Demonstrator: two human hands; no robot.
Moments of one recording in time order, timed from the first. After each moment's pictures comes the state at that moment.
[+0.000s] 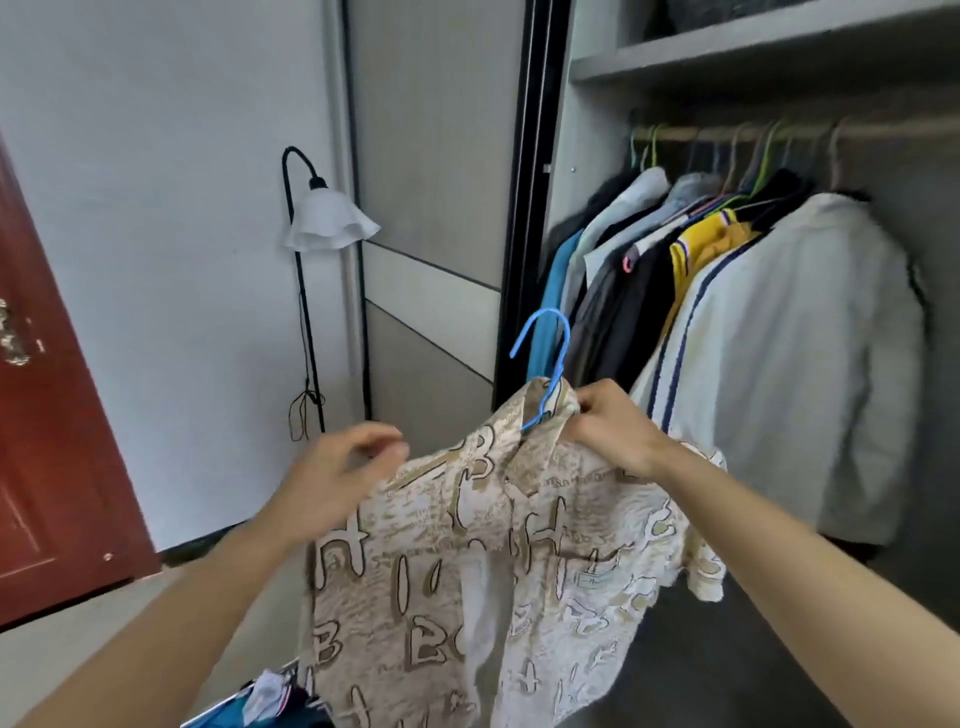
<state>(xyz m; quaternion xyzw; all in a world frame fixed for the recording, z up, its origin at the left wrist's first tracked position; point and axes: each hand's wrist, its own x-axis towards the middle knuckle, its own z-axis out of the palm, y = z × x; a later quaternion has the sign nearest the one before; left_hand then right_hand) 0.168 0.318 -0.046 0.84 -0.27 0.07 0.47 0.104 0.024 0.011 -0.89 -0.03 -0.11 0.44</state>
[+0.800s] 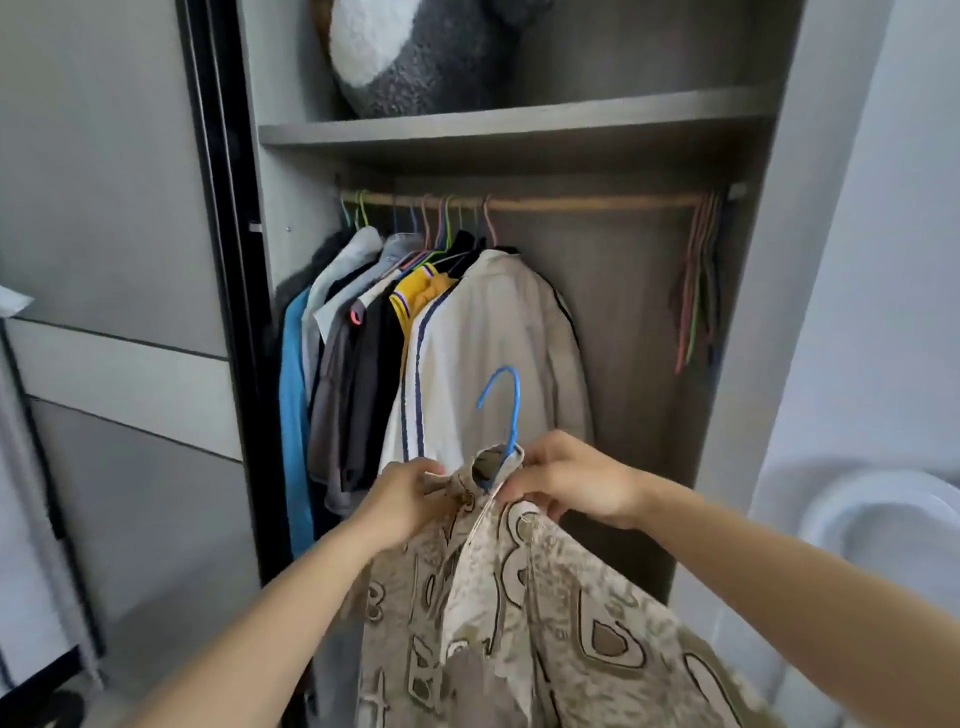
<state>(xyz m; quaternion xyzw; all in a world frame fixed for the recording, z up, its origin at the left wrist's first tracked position) 0.128 0.046 -0.027 0.74 -0.49 -0.15 0.44 -0.077 -0.051 0.059 -0.85 0.16 -0.07 0.49</state>
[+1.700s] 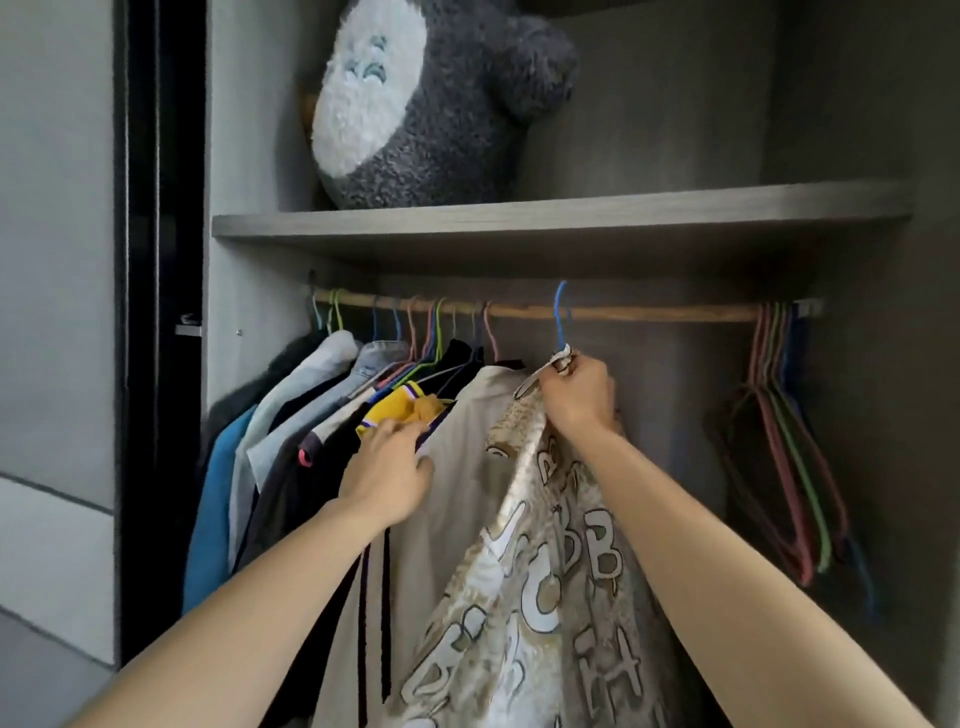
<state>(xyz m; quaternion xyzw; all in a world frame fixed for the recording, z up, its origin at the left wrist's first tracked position) 0.269 -0.129 0.109 0.80 -0.48 0.17 0.32 0.113 -0.260 0.185 -0.70 0.36 -0.56 0.27</state>
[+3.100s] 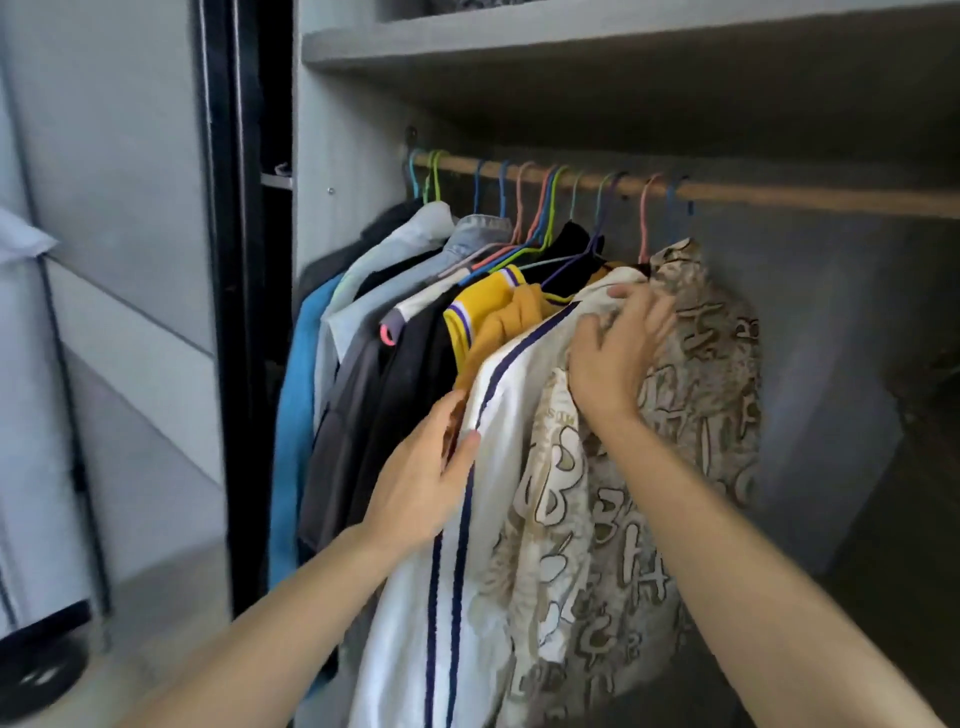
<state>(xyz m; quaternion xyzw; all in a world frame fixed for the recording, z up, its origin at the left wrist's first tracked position) 0.272 -0.105 -0.007 0.71 -0.44 0.12 0.53 0.206 -0.273 0.104 -0.71 0.21 -0.65 0.15</state>
